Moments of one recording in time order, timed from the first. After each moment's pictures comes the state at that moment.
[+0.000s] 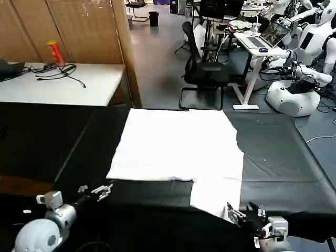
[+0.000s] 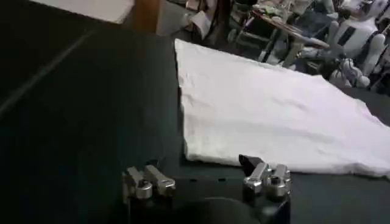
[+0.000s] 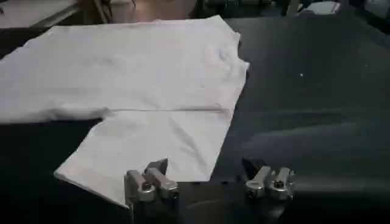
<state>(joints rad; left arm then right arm) 1.54 -1.01 -0.68 -2.01 -0.76 0.50 0.09 -1.74 1.28 0.60 2.30 0.41 -0.63 0.18</state>
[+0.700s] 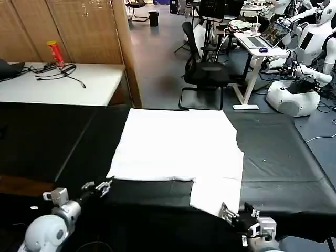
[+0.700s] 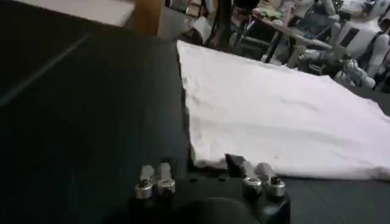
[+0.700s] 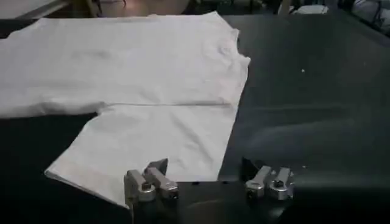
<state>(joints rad) 1.48 -1.04 -0.63 -1.91 -0.73 0.47 0.08 -1.72 1.33 0.54 2.26 0.36 -0.64 0.22</state>
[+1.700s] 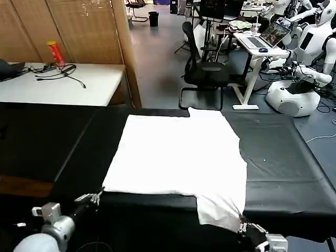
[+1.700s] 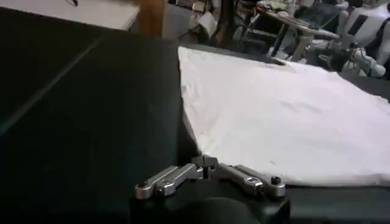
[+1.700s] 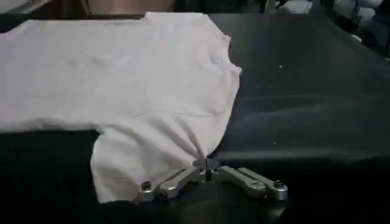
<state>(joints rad) 1.75 -1.06 -0.78 -2.18 -0.75 0.50 0.00 -1.91 1.34 0.58 2.46 0.35 -0.58 0.24</state>
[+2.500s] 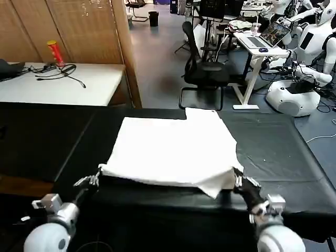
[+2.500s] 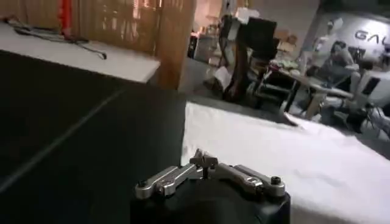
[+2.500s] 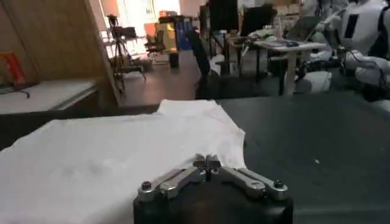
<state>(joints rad) 1.47 -1.19 -0.68 -2.05 -0.60 0.36 0.00 -1.30 1.19 0.51 2.03 0.51 -0.43 0.18</state>
